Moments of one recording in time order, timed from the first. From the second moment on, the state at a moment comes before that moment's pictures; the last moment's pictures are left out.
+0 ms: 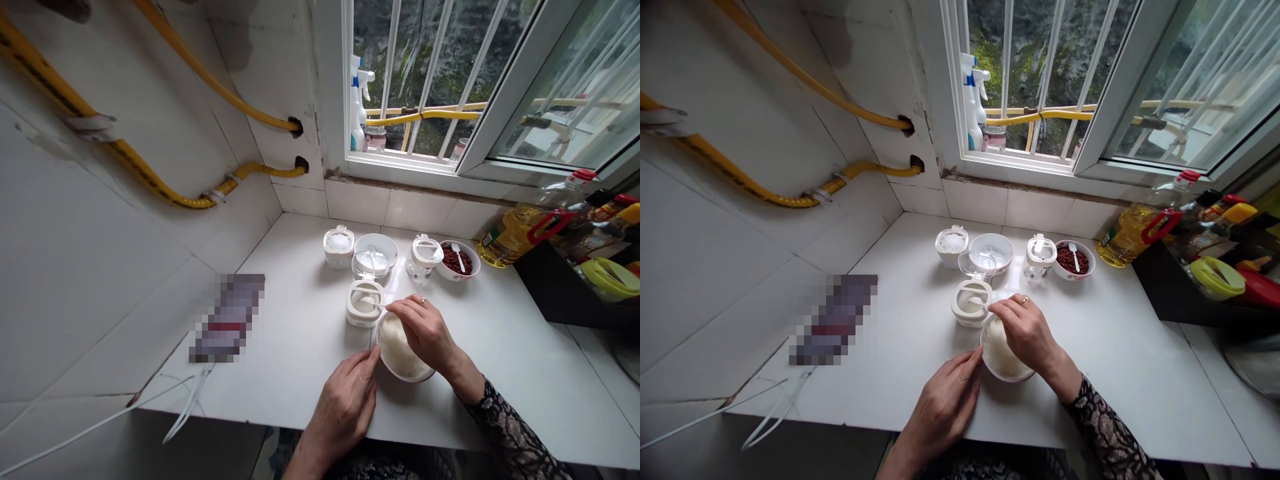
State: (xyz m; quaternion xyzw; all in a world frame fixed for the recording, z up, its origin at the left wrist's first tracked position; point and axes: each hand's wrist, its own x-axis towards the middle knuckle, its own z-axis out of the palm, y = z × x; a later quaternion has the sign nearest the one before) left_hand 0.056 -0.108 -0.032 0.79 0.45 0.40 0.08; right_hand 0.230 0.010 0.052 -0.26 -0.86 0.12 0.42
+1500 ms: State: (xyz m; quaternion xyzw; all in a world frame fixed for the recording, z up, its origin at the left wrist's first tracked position) left_hand 0.056 -0.109 -0.031 0.79 0.46 0.40 0.07; right_hand 0.276 0.013 0.062 -0.50 -0.46 0.58 0.45
